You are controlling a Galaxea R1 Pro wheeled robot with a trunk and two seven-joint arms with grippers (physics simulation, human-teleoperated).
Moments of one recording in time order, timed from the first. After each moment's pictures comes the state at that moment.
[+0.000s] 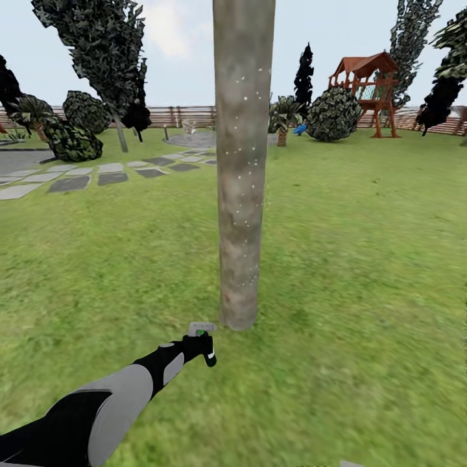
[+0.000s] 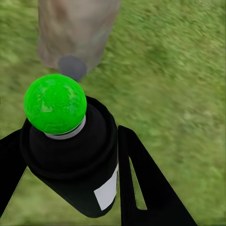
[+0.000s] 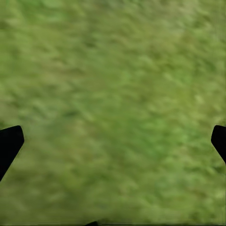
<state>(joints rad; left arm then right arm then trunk) -0.93 -0.13 0.06 -0.03 -0.02 -0.03 -0.26 -0.42 0.01 -0.08 0.05 -0.01 -0.40 -0.30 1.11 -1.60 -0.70</state>
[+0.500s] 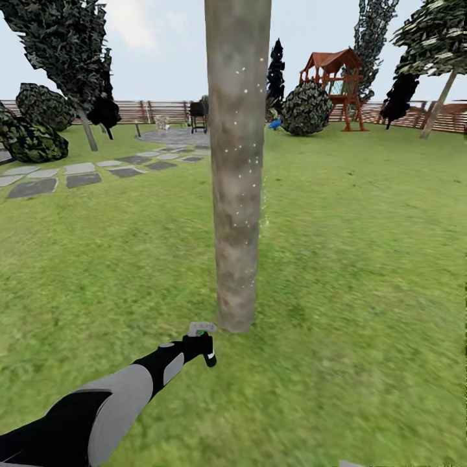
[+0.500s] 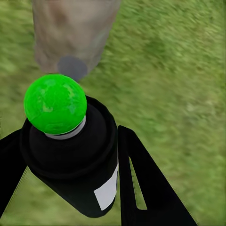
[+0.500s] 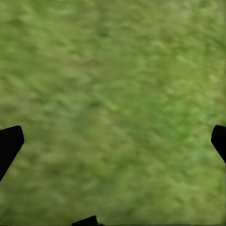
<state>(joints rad) -0.93 -0.13 0.06 -0.03 -0.02 -0.03 -0.26 -0.42 0.01 -0.08 0.05 -0.01 -0.40 -0.30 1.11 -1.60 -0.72</state>
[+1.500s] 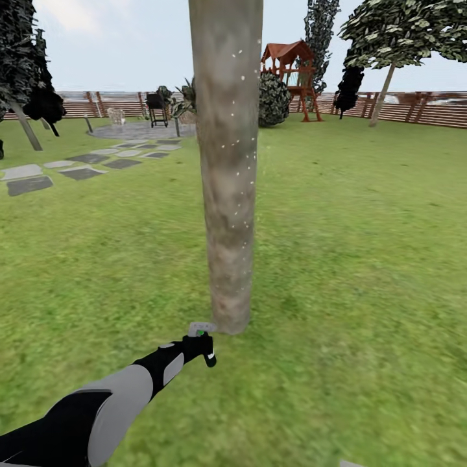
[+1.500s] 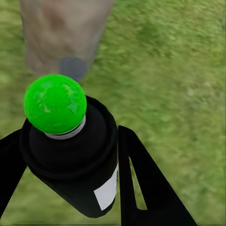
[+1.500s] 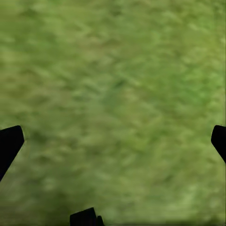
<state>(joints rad) -0.93 -0.13 0.06 -0.03 -0.02 -0.03 -0.26 -0.42 0.01 -0.08 0.05 -0.01 -0.40 -0.30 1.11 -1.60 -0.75</state>
